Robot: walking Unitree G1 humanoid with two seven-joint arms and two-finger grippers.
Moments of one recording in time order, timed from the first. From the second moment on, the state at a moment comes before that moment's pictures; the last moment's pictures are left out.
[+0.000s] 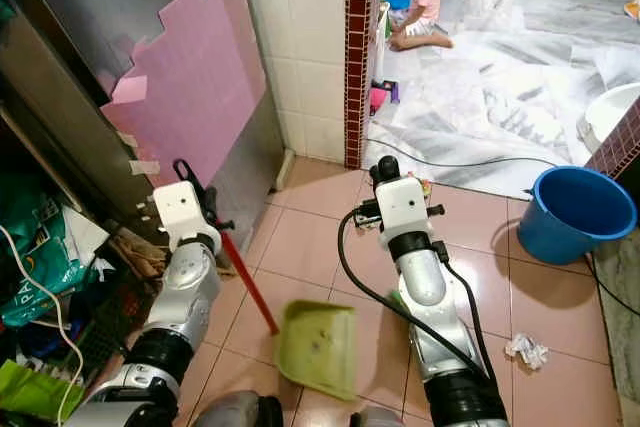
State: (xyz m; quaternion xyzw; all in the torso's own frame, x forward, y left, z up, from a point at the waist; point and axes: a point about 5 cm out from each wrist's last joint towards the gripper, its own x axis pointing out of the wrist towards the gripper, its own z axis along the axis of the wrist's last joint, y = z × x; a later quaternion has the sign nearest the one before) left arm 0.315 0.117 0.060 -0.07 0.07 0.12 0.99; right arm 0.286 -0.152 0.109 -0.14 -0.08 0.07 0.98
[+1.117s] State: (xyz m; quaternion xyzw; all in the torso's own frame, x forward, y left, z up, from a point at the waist) left arm 0.313 0.115 0.051 -0.08 0.07 0.11 0.99; right arm 0.281 -0.155 0.109 -0.15 -0.08 0.07 0.98
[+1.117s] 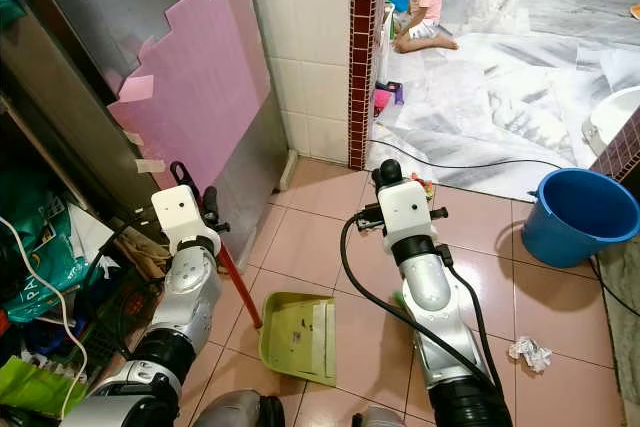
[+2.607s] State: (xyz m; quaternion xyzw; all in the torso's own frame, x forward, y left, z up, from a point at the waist) left arm 0.261 0.146 0.042 0.02 0.10 -0.01 0.99; right arm 0.284 -0.155 0.108 -0.15 -0.07 0.07 0.98
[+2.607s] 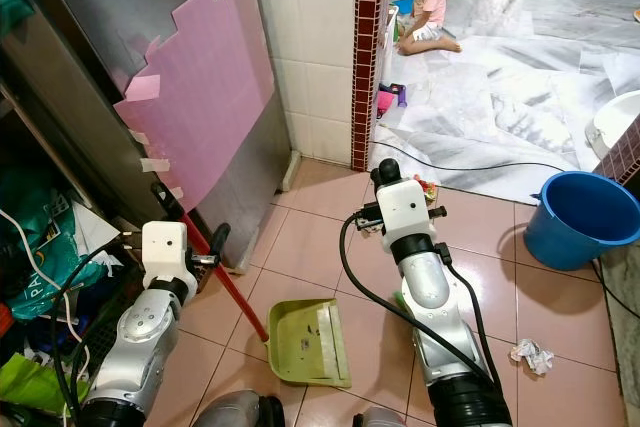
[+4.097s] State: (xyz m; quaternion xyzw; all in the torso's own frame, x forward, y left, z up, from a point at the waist) left arm 0.276 0.167 0.043 0.03 0.07 0.05 1.00; right arm 0.285 -0.156 0.107 -0.16 -0.07 0.08 0.98
